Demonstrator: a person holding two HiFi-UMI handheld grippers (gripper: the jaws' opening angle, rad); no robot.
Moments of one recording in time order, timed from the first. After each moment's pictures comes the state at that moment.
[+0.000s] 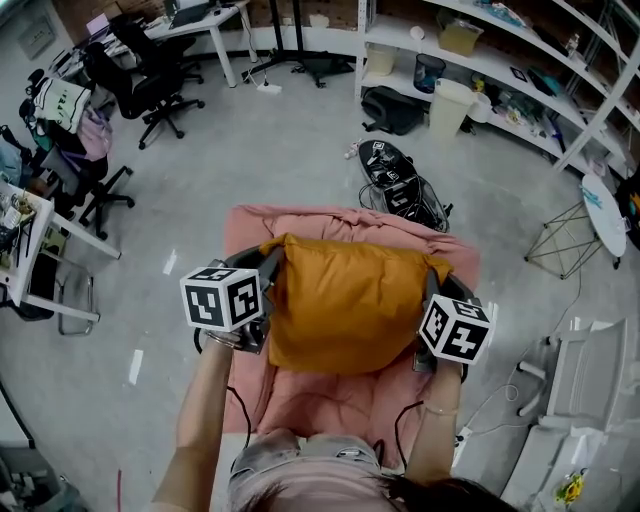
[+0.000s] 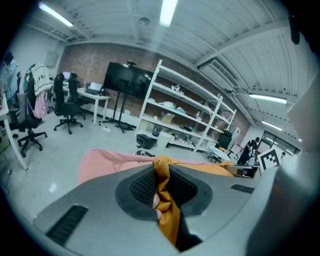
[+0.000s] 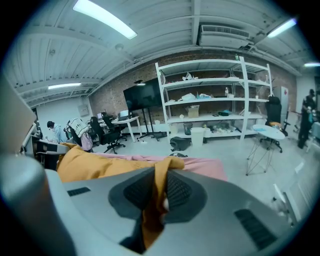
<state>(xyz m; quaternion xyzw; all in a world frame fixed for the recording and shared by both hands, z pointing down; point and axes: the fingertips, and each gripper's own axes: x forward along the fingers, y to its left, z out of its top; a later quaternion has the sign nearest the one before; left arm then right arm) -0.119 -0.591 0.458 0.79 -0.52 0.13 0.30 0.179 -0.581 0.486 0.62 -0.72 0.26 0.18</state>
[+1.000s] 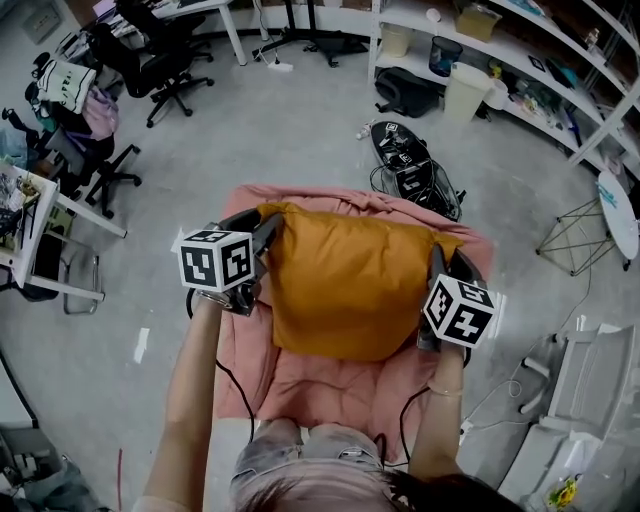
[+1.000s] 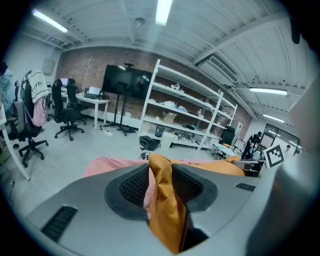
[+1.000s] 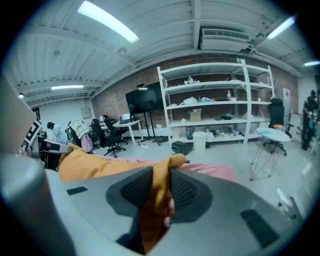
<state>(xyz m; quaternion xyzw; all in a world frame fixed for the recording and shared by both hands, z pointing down) -0.147 -0.632 0.488 0.79 -0.53 0.14 0.28 0.175 -0.616 0.508 0.62 -0.73 0.23 0.16</state>
